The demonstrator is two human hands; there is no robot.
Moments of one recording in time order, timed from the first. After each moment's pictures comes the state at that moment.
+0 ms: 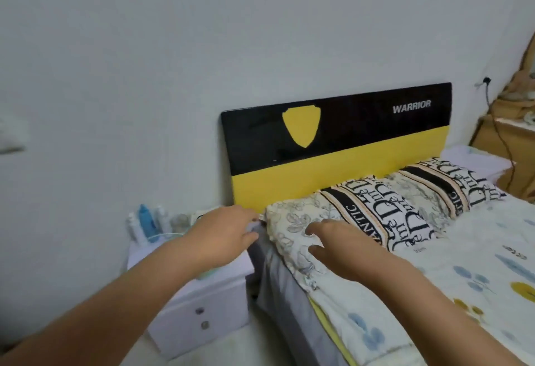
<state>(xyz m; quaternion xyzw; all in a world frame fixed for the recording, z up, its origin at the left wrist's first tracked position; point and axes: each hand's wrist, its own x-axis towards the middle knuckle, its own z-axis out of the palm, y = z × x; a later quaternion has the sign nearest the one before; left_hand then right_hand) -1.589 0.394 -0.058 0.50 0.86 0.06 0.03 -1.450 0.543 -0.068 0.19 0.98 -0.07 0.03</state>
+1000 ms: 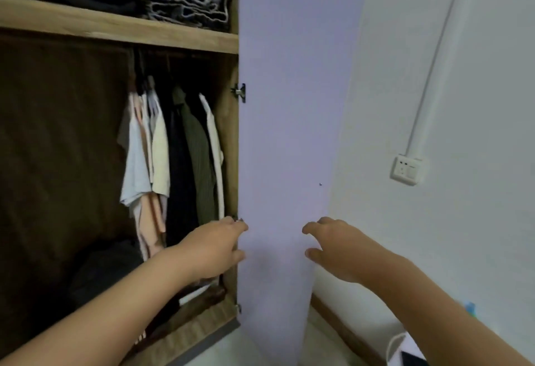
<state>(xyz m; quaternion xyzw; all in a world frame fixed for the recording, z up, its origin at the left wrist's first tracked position) -1.591 -0.071 -0.024 -0.14 0.99 0.08 0.01 -1.704 0.111 -0.001 -0.45 0.89 -0.02 0.04</state>
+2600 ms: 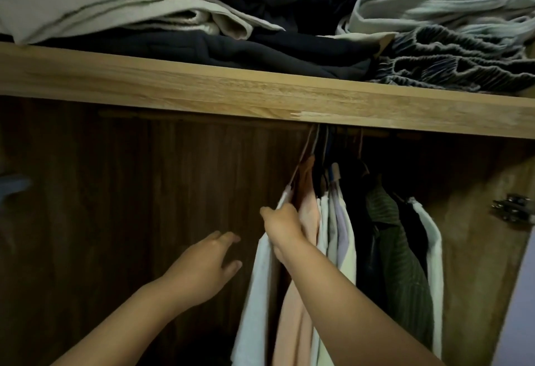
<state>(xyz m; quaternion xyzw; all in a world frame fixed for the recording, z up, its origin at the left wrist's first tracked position) -1.562 -0.531 0.035 -0.45 0.86 0.08 -0.22 -1.701 -0.537 0.065 -0.40 0.68 -0.56 0.25</state>
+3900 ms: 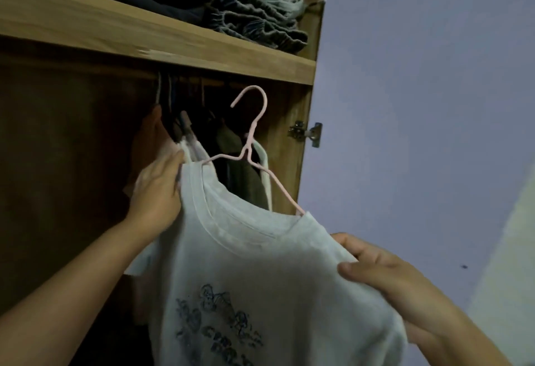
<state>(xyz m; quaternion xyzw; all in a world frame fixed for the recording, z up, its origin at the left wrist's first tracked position) -1.649 -0.507 0.034 -0.19 0.89 0.16 -0.38 -1.705 -0.181 0.027 -0.33 0.52 -0.68 0.39</state>
